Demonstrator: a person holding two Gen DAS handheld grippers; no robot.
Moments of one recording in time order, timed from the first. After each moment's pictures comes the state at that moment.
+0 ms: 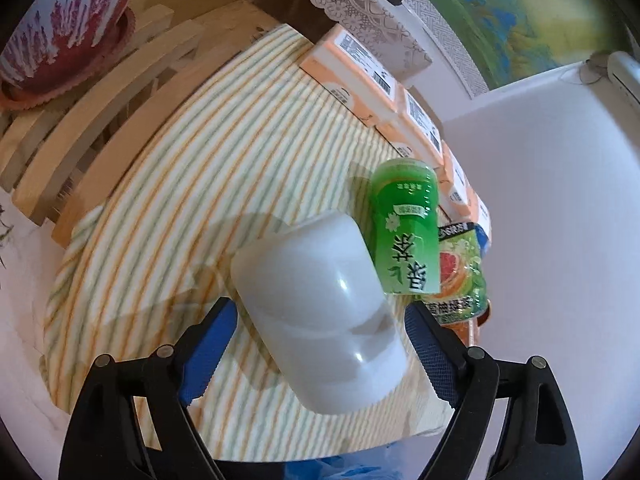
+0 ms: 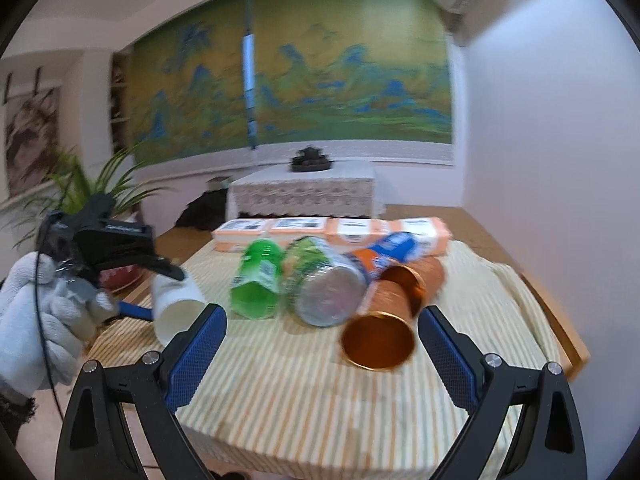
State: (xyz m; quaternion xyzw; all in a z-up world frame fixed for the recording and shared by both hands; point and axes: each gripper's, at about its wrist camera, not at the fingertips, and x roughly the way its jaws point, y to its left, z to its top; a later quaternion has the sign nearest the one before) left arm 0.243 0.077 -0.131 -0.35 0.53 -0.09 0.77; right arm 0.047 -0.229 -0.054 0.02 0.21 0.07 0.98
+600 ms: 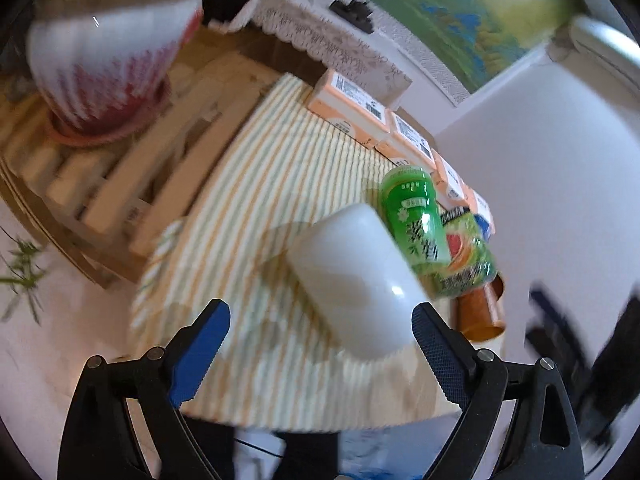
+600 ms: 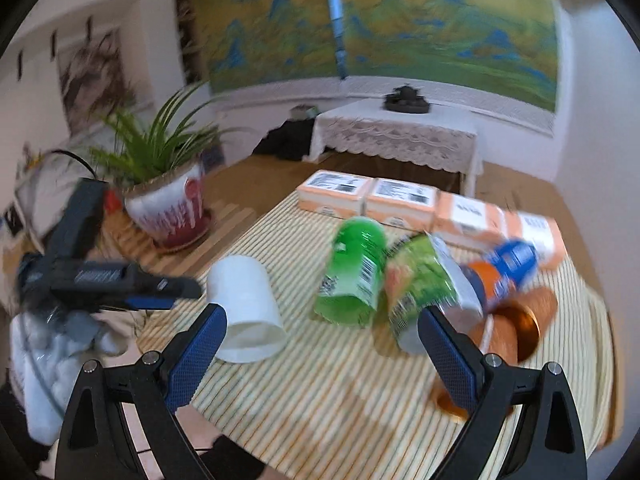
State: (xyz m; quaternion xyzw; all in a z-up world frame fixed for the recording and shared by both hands) left arm 0.174 0.104 -0.107 -0.26 0.47 -0.09 0.84; right arm 0.149 -0.165 -0.031 -0.04 0.34 0.22 0.91
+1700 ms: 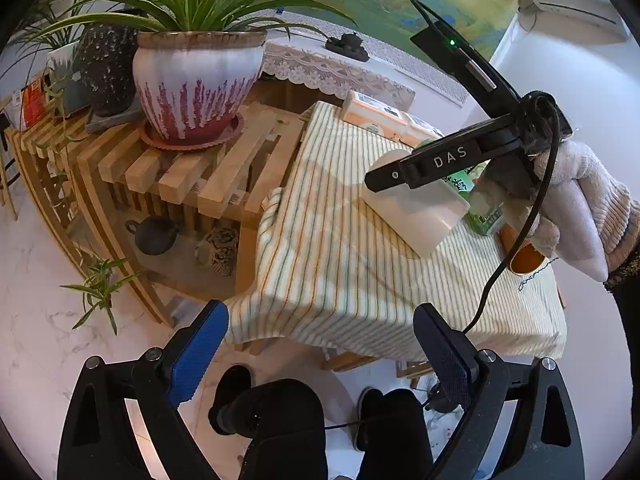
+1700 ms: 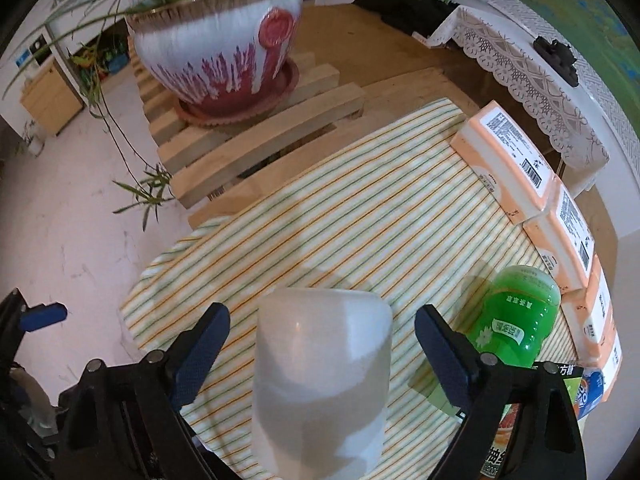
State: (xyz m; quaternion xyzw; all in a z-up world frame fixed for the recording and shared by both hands) left arm 0.055 0.129 -0.114 -0.16 0.41 -0.04 0.90; right arm 0.245 0.015 -0.090 -0.26 0.53 0.31 0.74
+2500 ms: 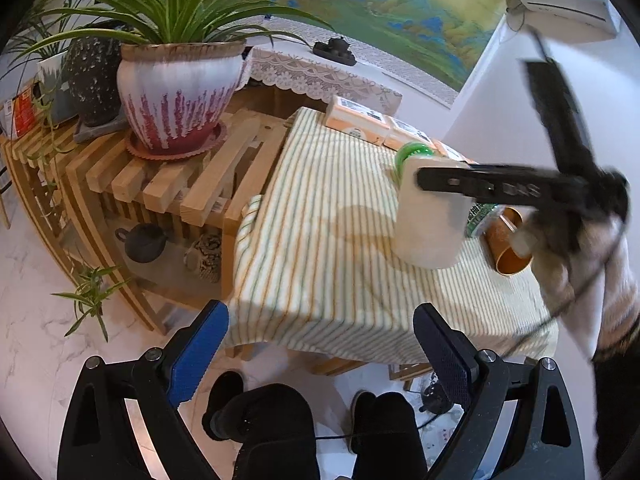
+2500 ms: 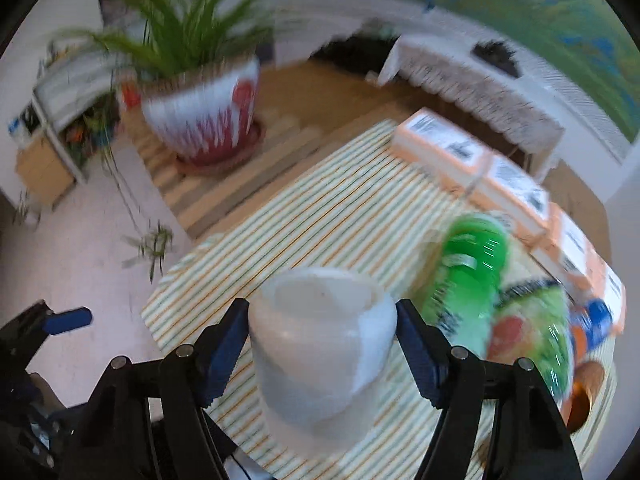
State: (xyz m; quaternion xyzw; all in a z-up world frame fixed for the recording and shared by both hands) left arm 0.057 0.114 -0.108 -0.15 0.40 -0.06 0.90; right arm 0.193 -0.065 -0.056 -0.14 0.44 0.28 0.84
